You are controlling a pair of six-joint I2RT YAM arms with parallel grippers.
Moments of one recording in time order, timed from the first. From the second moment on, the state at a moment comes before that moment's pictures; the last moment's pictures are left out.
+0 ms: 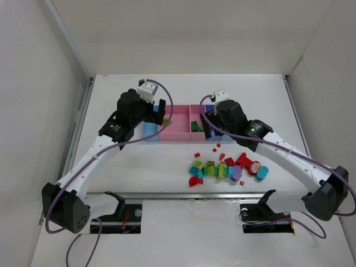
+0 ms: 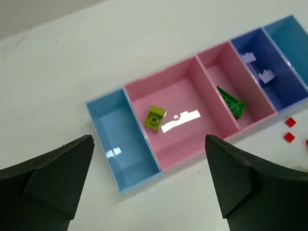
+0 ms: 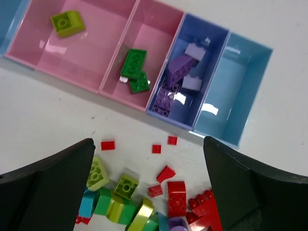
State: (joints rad) left arm -0.44 1.21 1.10 -0.26 0.02 0.03; right arm 0.70 1.28 1.19 -0.53 0.31 0.16
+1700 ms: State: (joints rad) left arm -0.44 1.03 0.73 -0.12 -0.02 -0.07; right arm 0.78 1.65 0.99 -0.44 -0.14 0.20
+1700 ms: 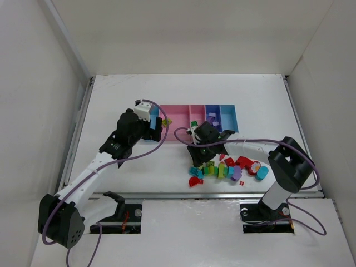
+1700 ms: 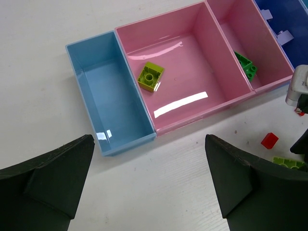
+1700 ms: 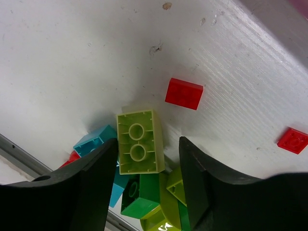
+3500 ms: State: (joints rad) left arm -0.44 1.03 0.70 -0.11 0.12 0.04; right arm 0.52 1.62 1.34 -0.23 -0.70 0.24
